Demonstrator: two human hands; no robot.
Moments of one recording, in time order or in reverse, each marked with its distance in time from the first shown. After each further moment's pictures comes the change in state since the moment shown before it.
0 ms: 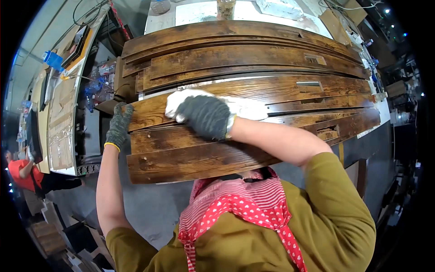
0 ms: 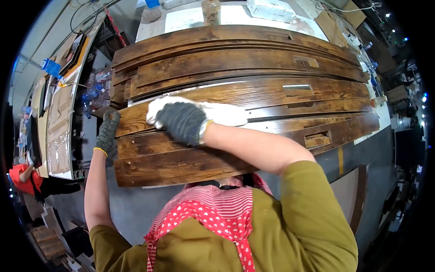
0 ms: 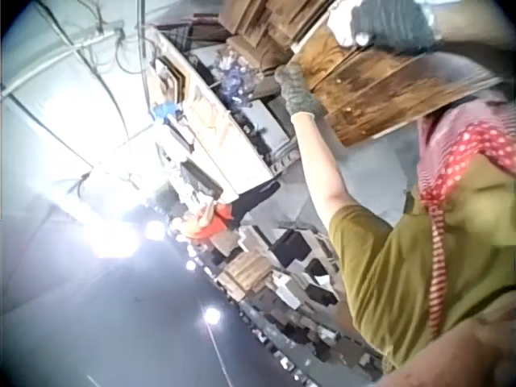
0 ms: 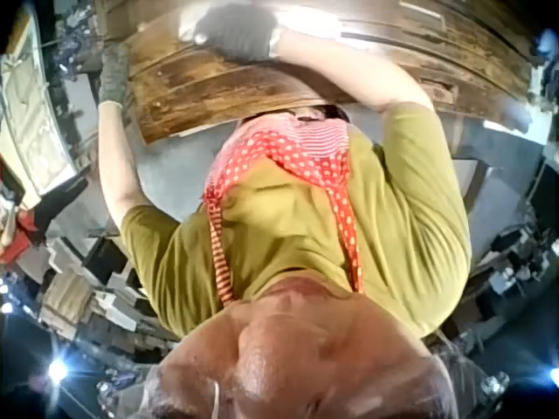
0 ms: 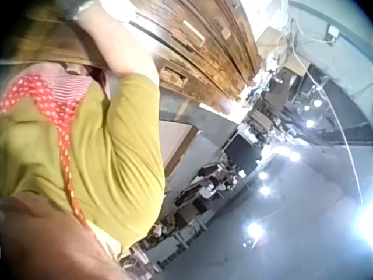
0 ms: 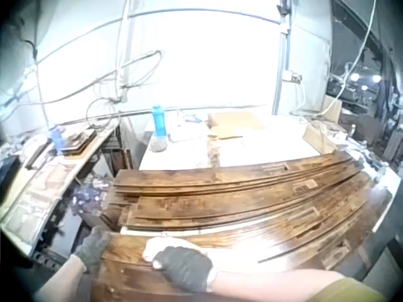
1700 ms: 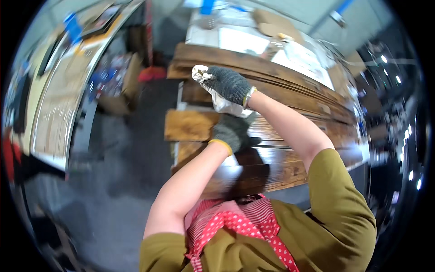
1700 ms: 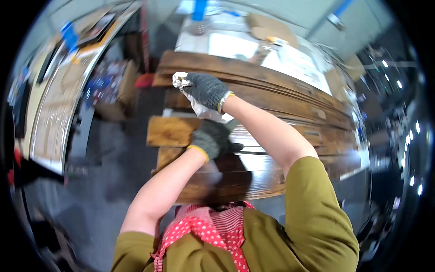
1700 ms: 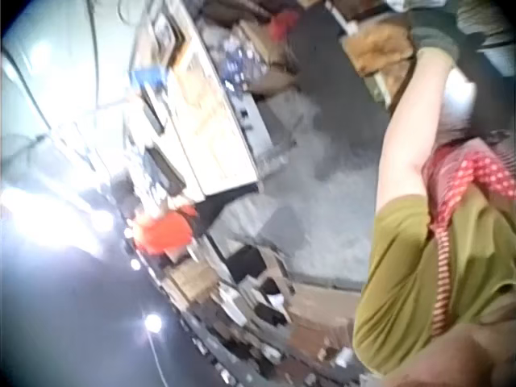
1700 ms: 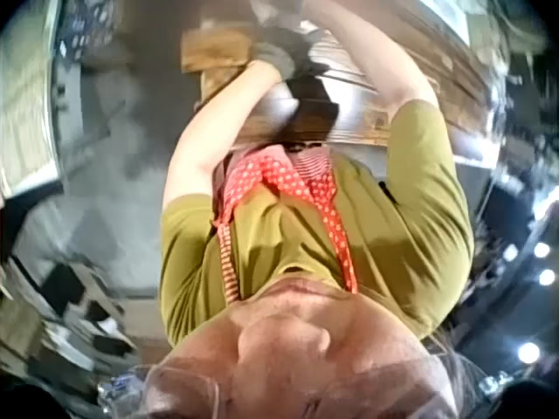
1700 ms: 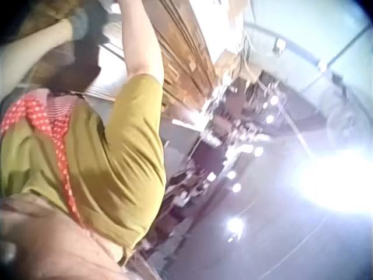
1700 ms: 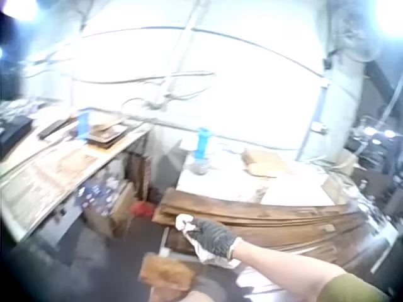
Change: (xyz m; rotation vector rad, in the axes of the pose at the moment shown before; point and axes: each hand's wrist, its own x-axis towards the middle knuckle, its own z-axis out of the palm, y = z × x) left_hand -0.033 0.113 0.078 0.356 -0.059 0.854; right_hand 0.182 0.021 0.035 -0.094 -0.226 0.205
